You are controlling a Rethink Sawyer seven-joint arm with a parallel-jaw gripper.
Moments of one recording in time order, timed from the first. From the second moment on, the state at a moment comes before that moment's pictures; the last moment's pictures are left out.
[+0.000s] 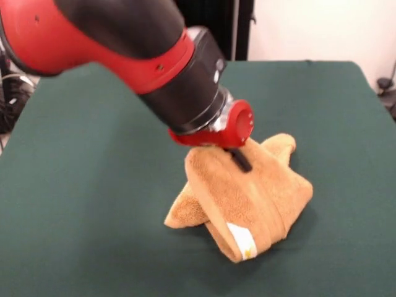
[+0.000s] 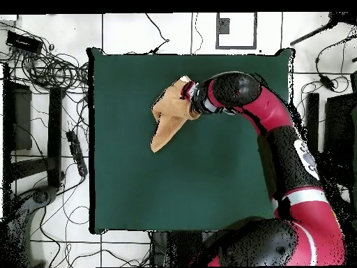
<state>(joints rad) -0.51 -0.34 0.43 1.21 0.09 0.96 1.97</state>
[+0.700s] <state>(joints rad) -0.30 -0.28 0.17 0.95 0.06 1.22 2.17</state>
